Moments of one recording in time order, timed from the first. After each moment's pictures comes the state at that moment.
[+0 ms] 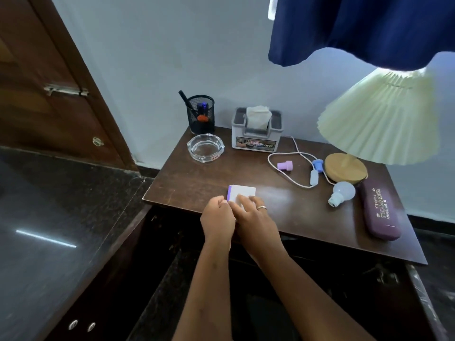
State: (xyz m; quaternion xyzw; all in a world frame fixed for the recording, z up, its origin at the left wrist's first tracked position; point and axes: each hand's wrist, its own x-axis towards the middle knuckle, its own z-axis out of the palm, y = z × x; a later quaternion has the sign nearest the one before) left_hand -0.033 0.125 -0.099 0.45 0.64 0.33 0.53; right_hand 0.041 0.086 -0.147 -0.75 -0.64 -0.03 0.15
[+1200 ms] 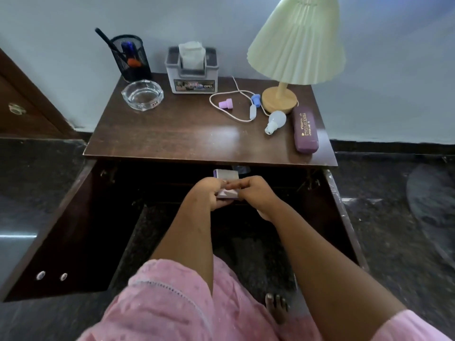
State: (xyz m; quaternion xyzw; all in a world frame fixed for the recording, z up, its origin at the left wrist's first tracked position) left_hand 0.005 0.056 -0.136 0.32 0.58 0.03 0.74; right_hand 0.085 -0.030 -0.139 -0.75 -0.25 0.46 0.40
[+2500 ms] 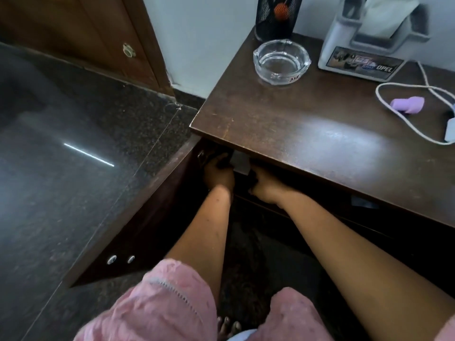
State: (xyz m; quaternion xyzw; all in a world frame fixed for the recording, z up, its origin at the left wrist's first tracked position) left_hand -0.113 0.222 -0.271 0.23 0.64 0.45 0.58; right_hand -0.026 0.175 -0.230 -0.69 -0.55 0.45 0.09
